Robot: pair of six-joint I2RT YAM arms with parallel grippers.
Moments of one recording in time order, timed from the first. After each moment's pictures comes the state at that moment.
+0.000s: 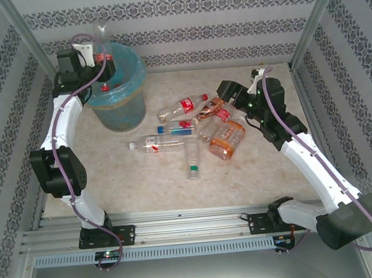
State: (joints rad) left arm 0.10 1.79 1.71 -0.33 0.34 -0.05; right arm 0.32 1.13 1.09 -0.26 -0.13 0.76
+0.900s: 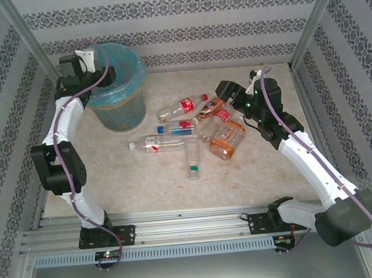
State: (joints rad) left arm 0.13 1.82 1.65 -0.27 0.32 0.00; right arm 0.32 1.16 1.07 -0.24 -0.14 0.81
